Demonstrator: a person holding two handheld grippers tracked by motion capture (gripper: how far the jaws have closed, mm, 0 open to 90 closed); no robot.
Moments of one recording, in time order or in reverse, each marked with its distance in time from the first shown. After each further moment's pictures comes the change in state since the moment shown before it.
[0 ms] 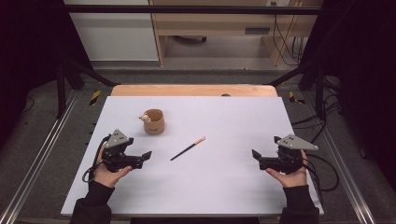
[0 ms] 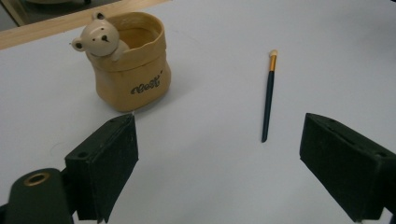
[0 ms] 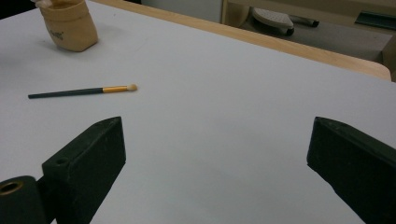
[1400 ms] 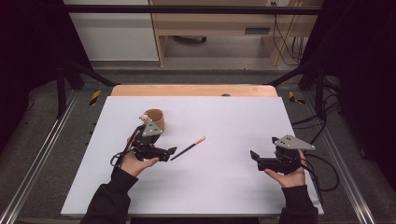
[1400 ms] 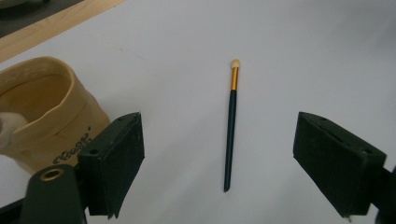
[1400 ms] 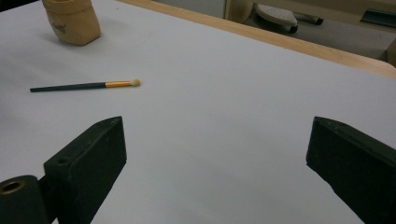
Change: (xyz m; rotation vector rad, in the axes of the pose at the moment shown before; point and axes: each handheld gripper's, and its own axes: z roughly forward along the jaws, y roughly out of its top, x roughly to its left) left arm -0.041 0.048 0.056 0.098 -0.076 0.128; right arm 0.003 0.000 0.003 0.018 0.009 -0.015
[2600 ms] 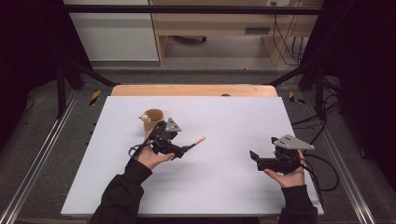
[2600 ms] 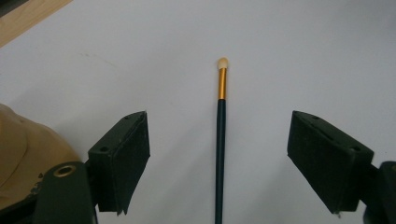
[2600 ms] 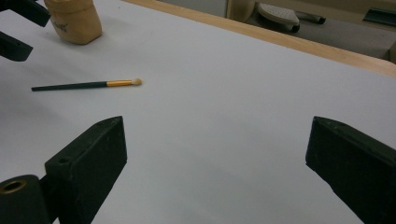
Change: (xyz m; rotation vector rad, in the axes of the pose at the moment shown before) left arm -0.014 0.025 0.046 0.113 -0.022 0.079; right arm 0.000 0.000 0.002 0.000 0.006 -0.001
